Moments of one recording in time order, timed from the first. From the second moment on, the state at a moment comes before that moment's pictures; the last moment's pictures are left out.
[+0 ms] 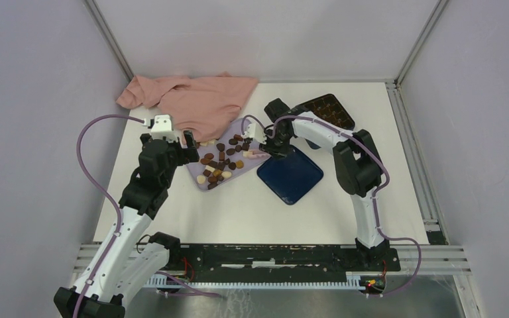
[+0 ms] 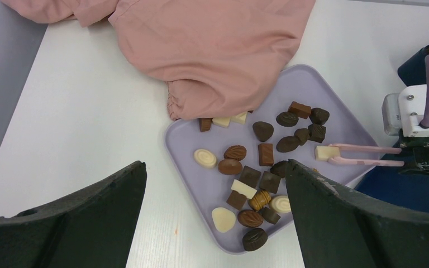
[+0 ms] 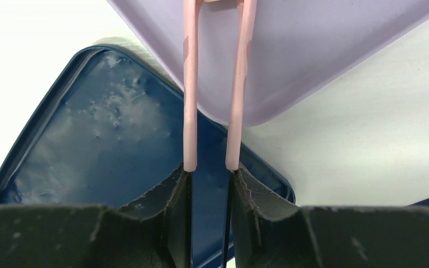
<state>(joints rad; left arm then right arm) -0.30 0.75 0.75 -0.30 -0.31 -0.15 0.59 2.14 1.72 -0.84 -0.27 -0.84</state>
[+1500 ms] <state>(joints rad) -0.30 0.75 0.75 -0.30 -0.31 -0.15 0.08 2.06 1.80 -0.77 -0.30 -0.72</state>
